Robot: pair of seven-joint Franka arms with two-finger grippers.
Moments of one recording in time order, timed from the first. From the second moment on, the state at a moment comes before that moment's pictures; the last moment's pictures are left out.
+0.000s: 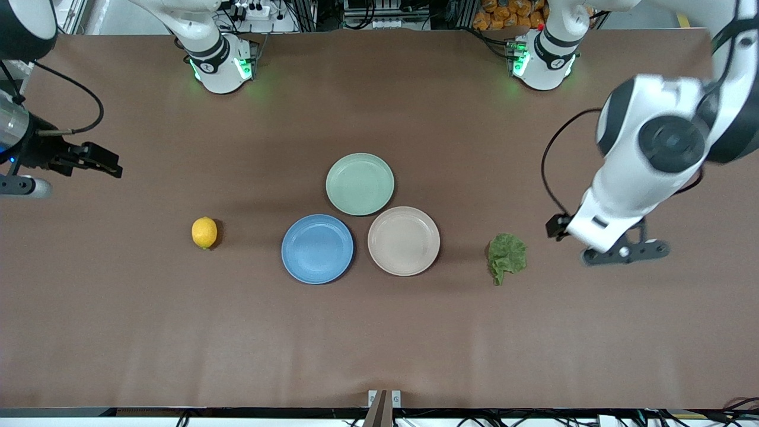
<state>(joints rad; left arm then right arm) -0.35 0.28 0.07 -1.46 0.15 1.76 -0.37 -0.15 0.05 0.19 -1.56 -0.01 1.53 0.09</state>
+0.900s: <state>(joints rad) -0.20 0.10 0.07 -1.46 0.02 1.66 -0.15 -0.09 0.05 0.16 -1.56 -0.01 1.51 0.18</state>
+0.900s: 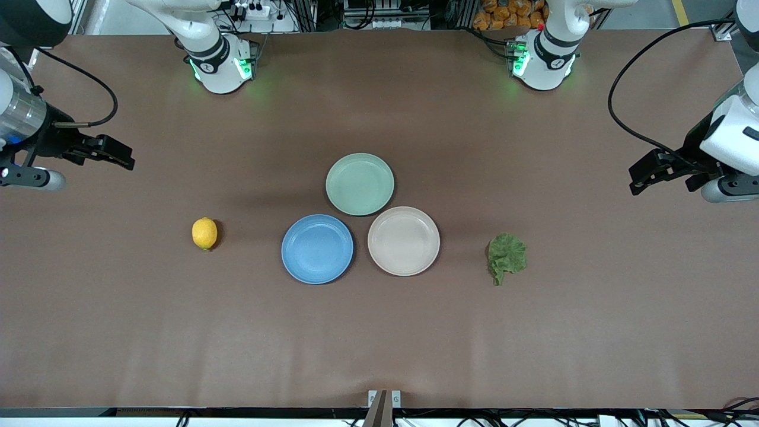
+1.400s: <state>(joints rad) -0.08 0.05 -0.06 -1.51 0.02 1.64 -0.15 -0.08 0.05 0.16 -1.56 -0.01 1.53 0.18</state>
